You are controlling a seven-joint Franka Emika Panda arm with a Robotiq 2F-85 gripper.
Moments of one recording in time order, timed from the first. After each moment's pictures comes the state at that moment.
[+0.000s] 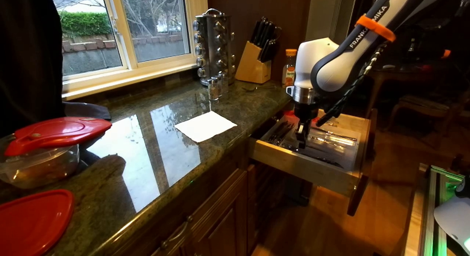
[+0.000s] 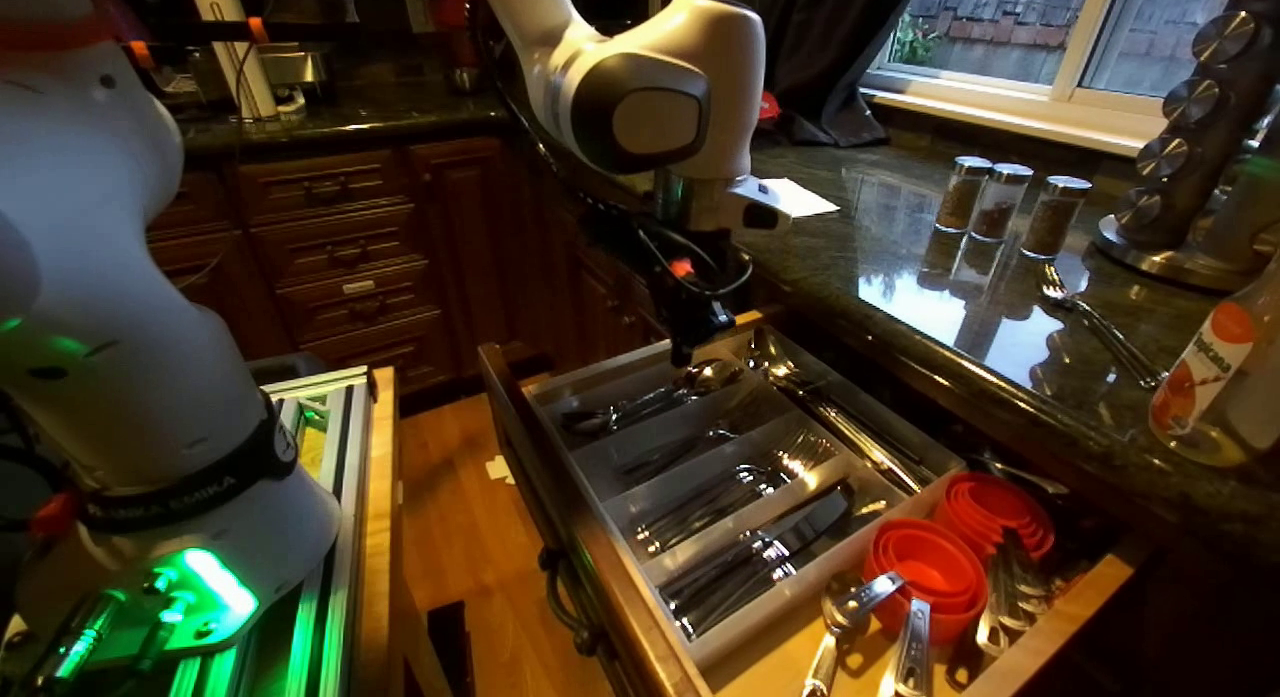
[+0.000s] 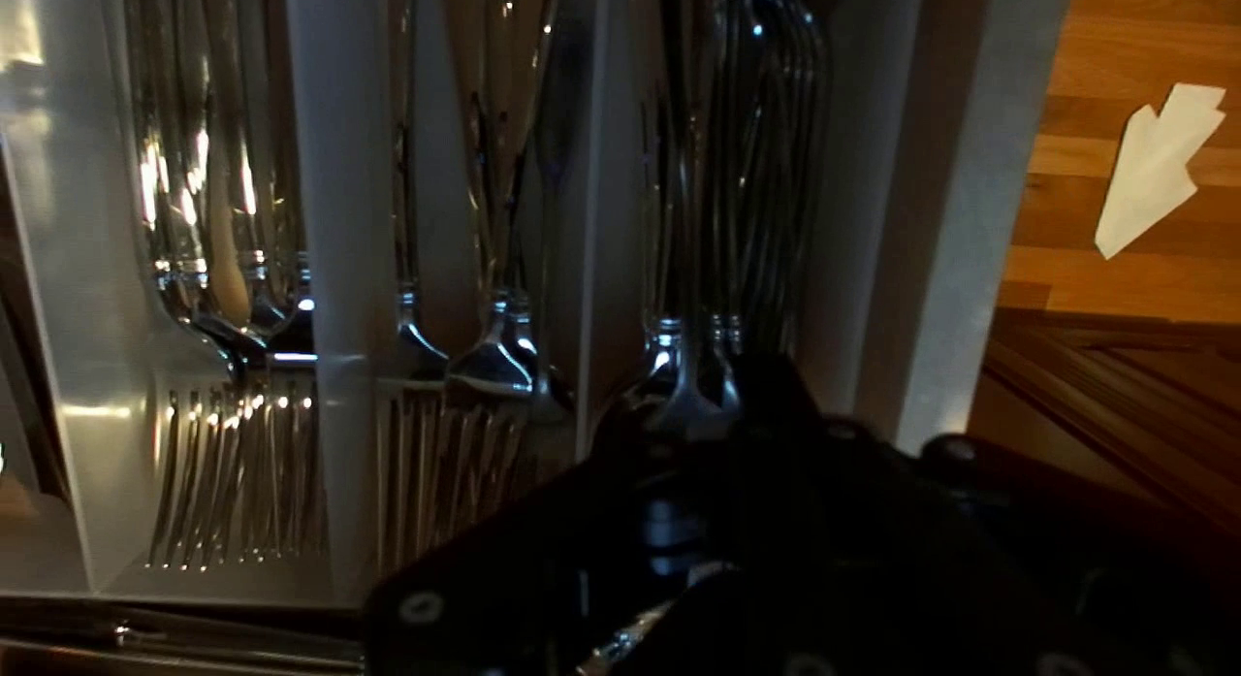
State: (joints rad) arm 0.02 0.05 0.06 -2.57 -0.01 2.60 -0.16
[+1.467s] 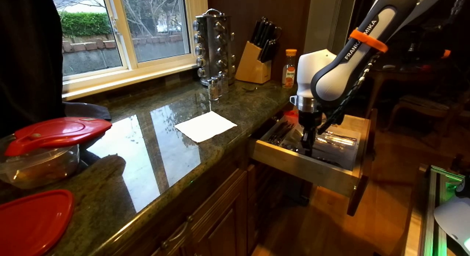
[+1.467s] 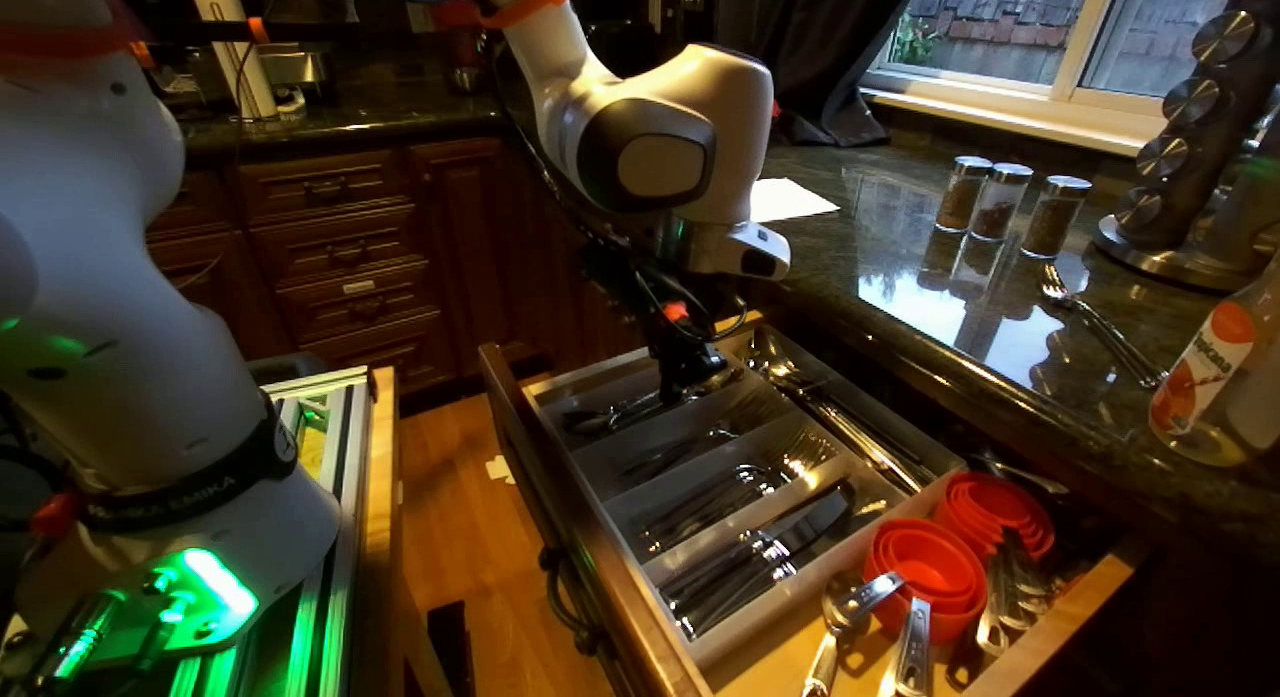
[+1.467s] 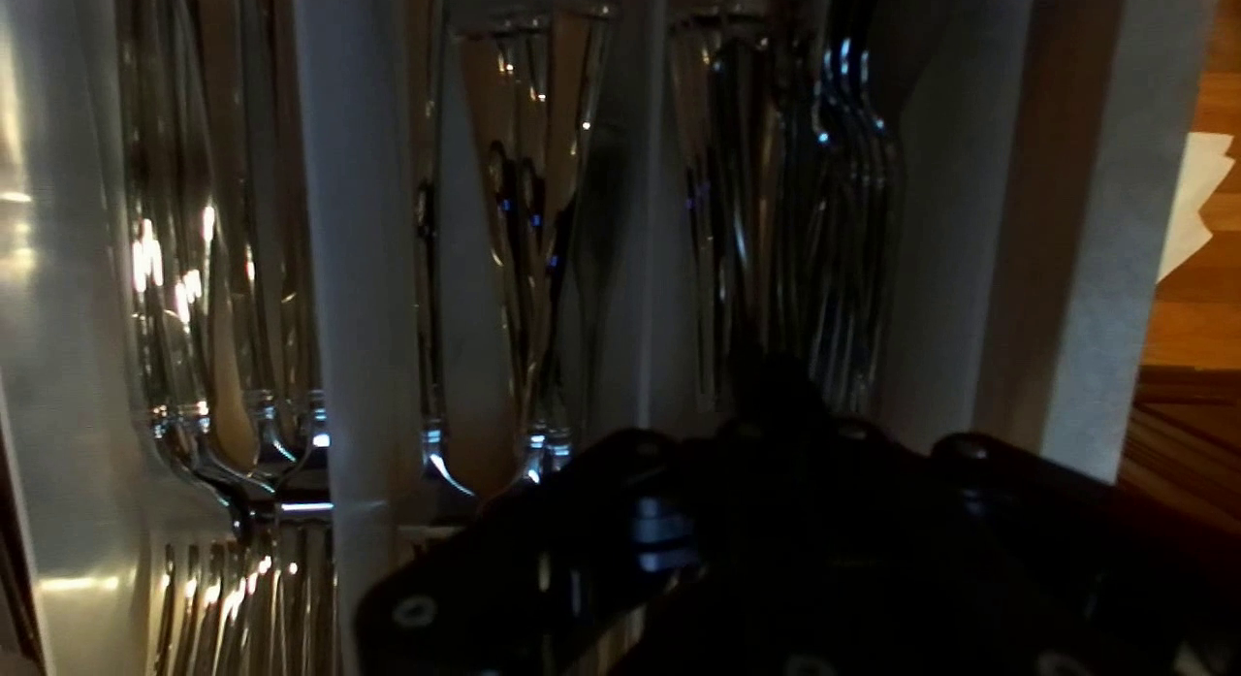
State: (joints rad) arm 0.01 0.13 0.03 -2.57 -0.02 2.61 -0.16
